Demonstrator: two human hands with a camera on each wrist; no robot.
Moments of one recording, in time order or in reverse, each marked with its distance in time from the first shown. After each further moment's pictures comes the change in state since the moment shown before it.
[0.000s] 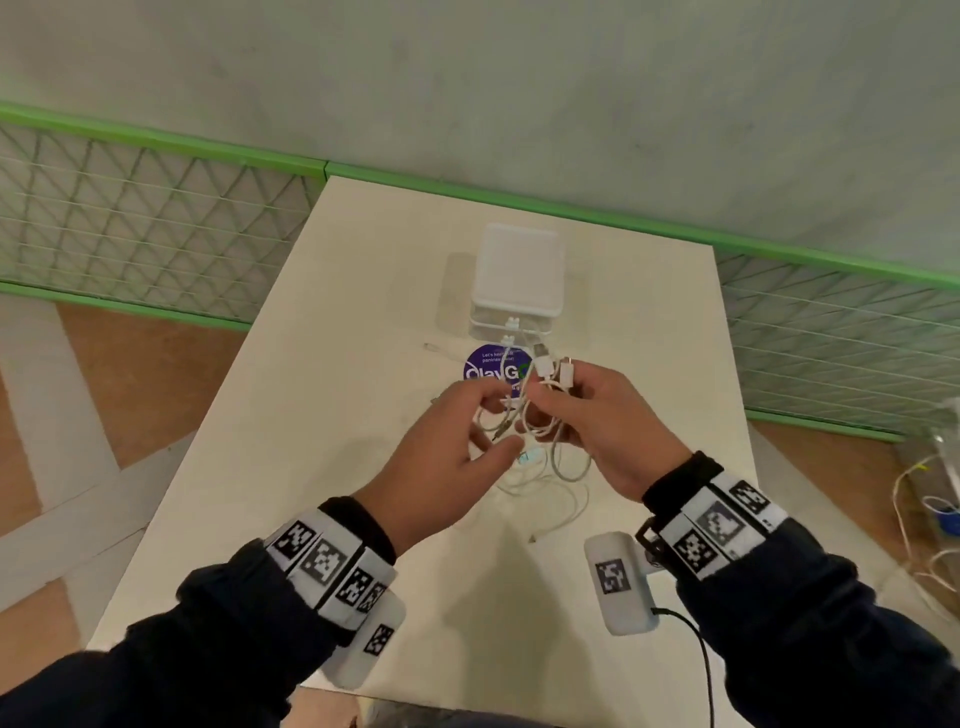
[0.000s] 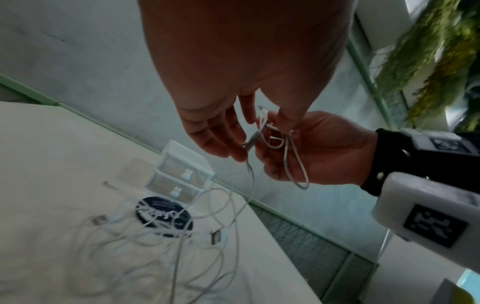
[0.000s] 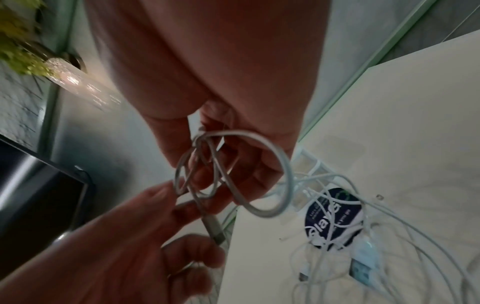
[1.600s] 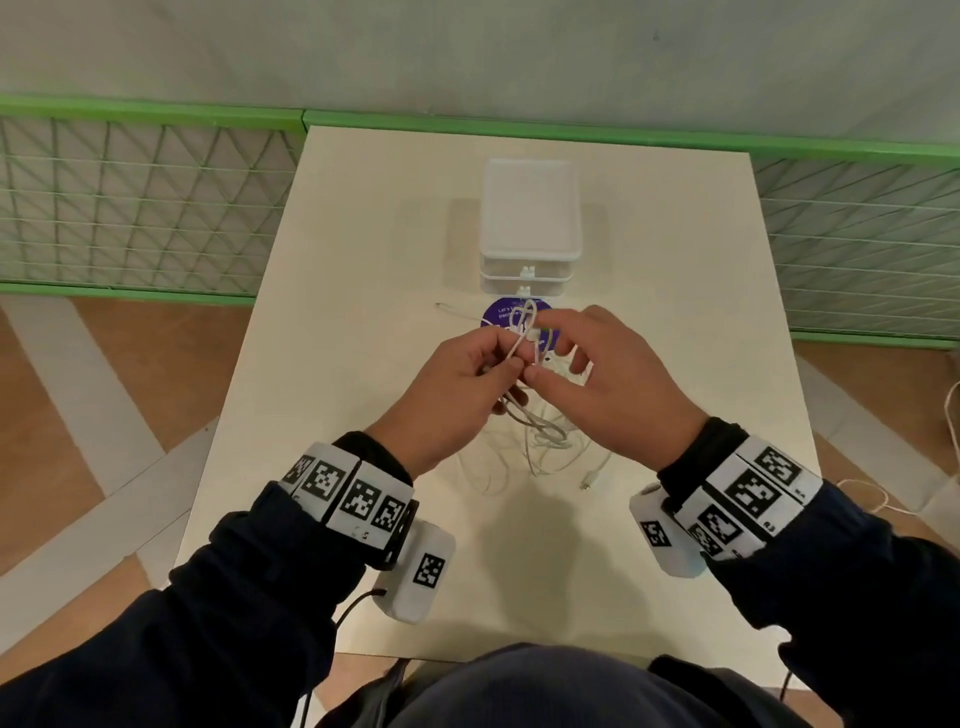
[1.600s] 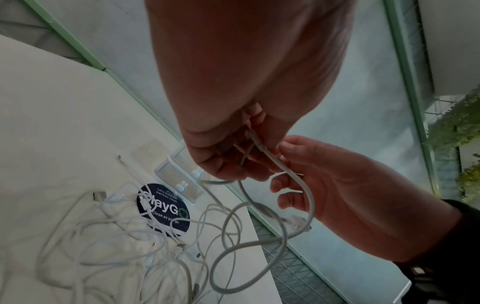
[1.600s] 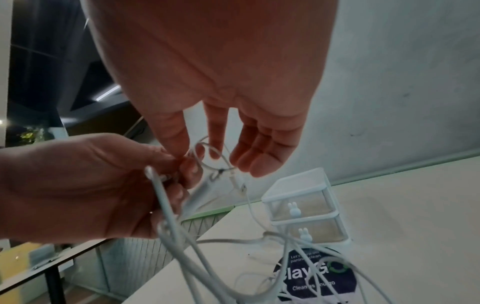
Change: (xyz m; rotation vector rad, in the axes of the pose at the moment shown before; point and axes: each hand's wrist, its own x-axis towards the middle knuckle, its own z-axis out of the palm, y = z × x) left_hand 0.039 0.000 -0.017 -0.331 -0.139 -0.221; right_hand 0.010 0.015 0.010 -0.733 0.087 -0.345
